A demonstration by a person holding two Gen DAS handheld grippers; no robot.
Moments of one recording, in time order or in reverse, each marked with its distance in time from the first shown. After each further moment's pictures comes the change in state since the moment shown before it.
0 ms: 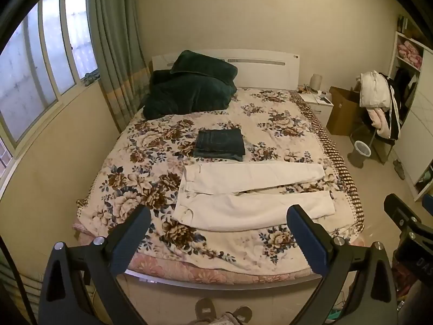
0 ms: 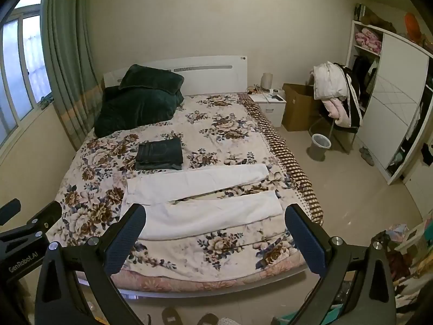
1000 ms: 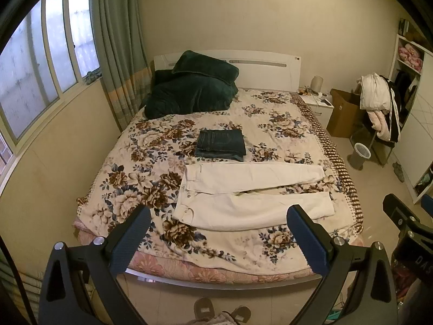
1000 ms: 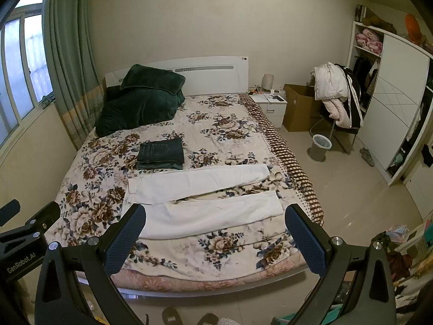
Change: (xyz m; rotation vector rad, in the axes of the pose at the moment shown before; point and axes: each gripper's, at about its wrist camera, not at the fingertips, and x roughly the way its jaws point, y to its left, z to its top) left arm -0.006 0.004 0.004 0.001 -0.004 0.002; right arm -0.002 -0.002 -0.001 -0.001 0.003 0.008
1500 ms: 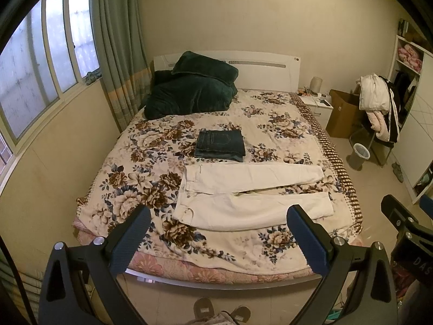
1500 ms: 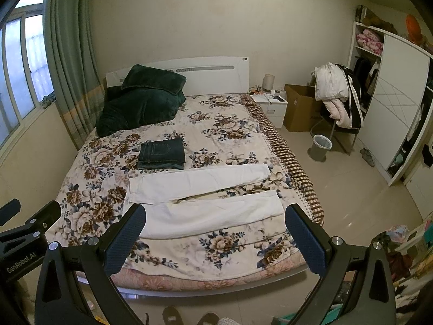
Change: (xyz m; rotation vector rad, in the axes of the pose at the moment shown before) left arm -0.003 -0.001 0.001 -0.010 -0.003 -0.006; right arm -0.003 0.004 -0.002 -0.005 0.002 0.000
